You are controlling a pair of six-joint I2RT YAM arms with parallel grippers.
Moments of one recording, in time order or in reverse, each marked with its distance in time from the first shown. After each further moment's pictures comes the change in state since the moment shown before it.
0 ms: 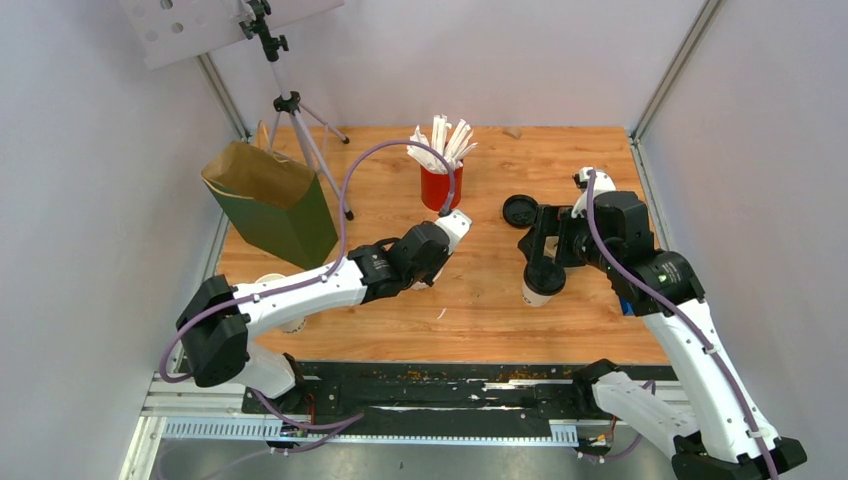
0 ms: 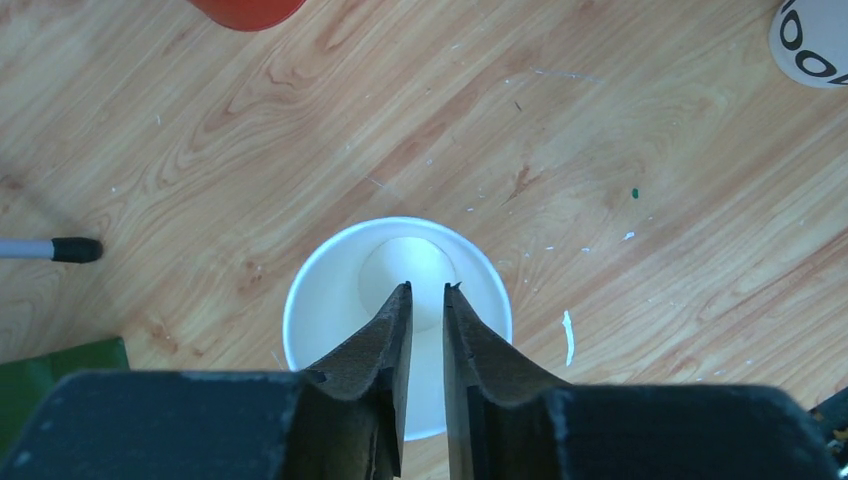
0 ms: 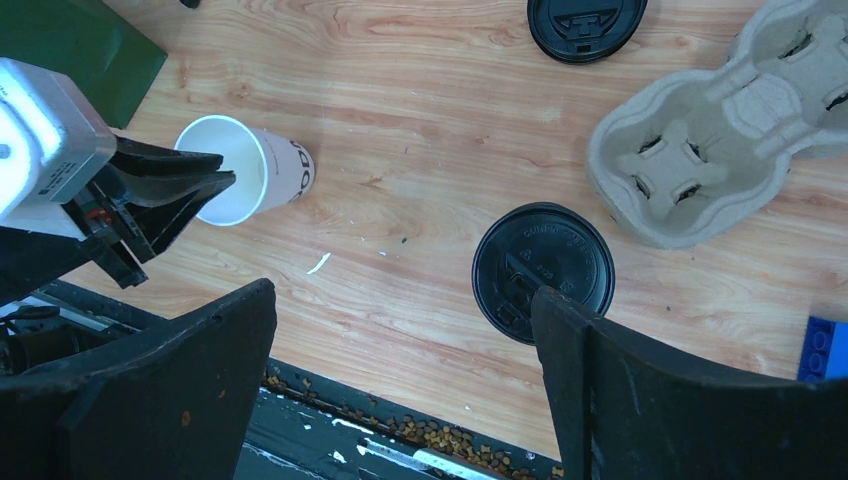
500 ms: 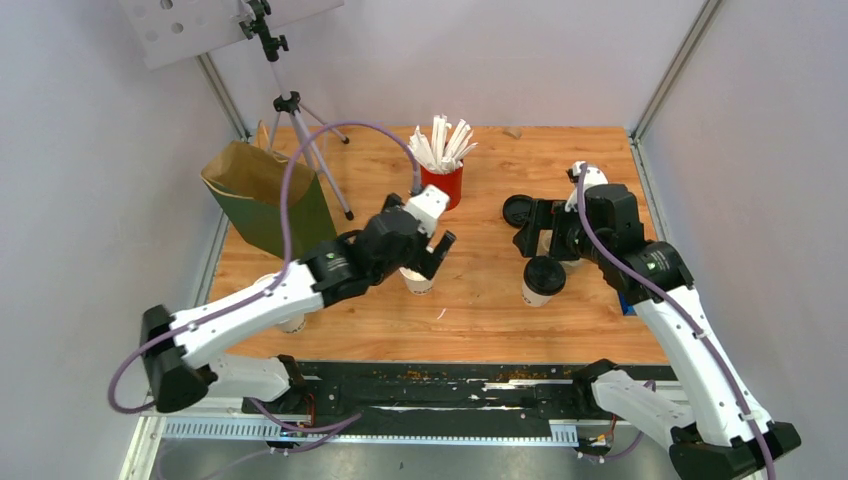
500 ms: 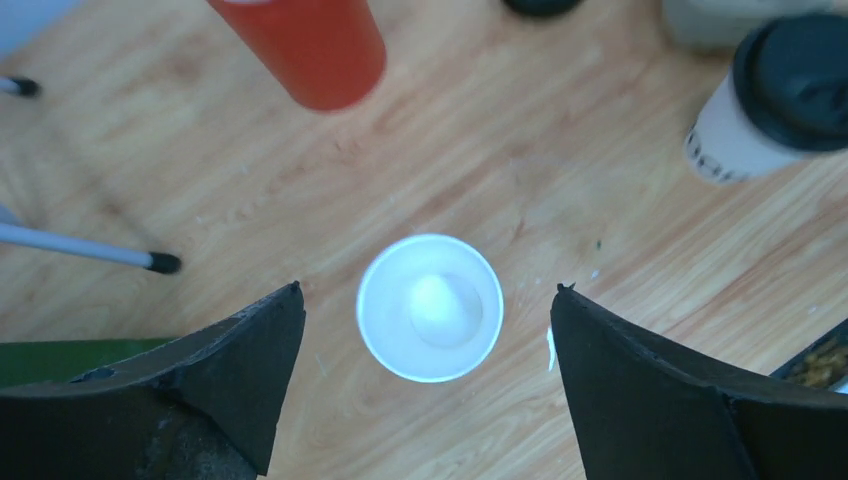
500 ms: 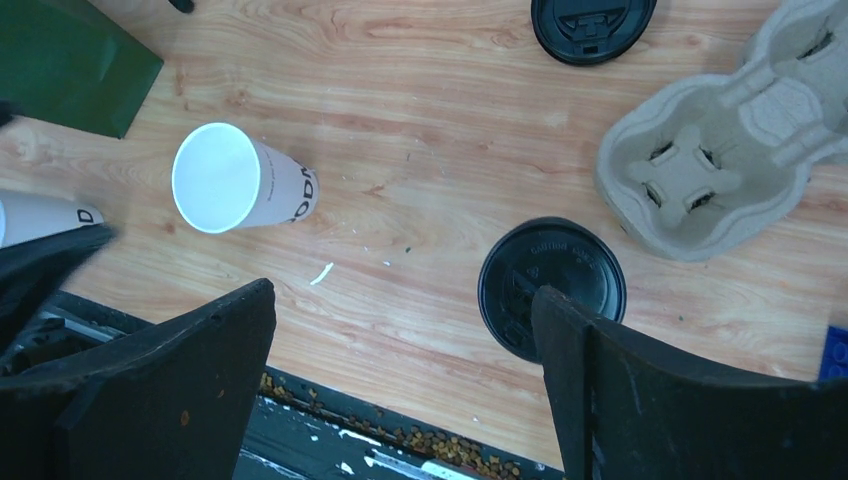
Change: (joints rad) left arm 0.000 -0.171 0.039 -0.071 -0.021 -0.022; right arm 0.000 0.039 0.000 0.017 -0.001 0.013
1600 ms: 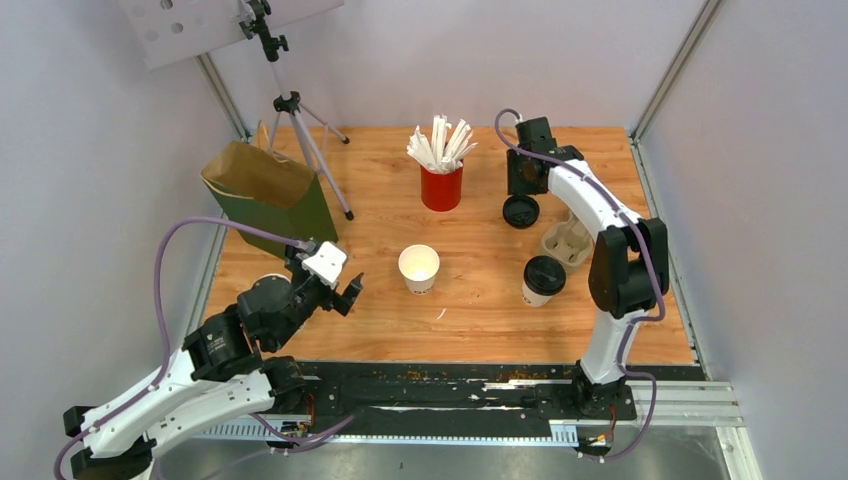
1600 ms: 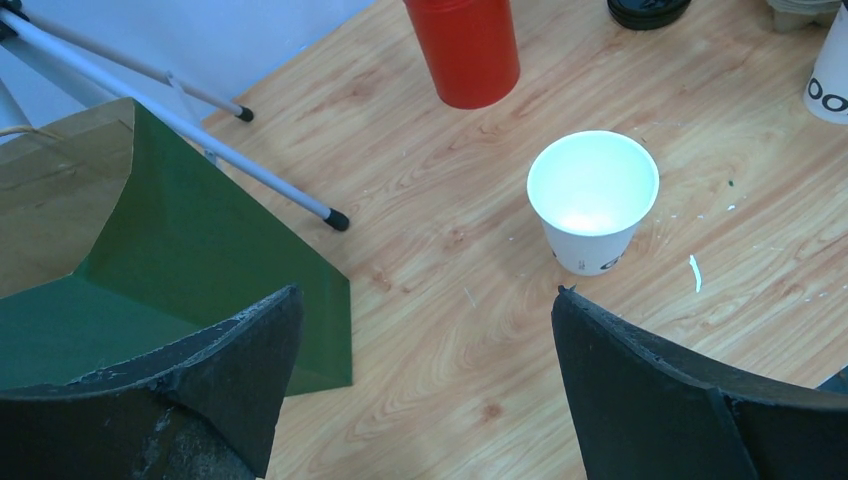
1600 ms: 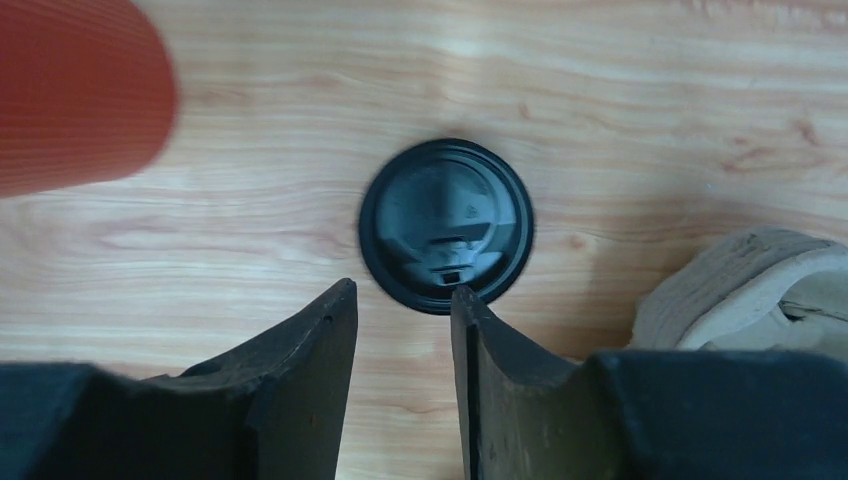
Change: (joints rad) left arm 0.000 -0.804 -0.365 -0.102 -0.123 0.258; right arm -0.098 0.923 0.435 0.243 0.194 -0.150
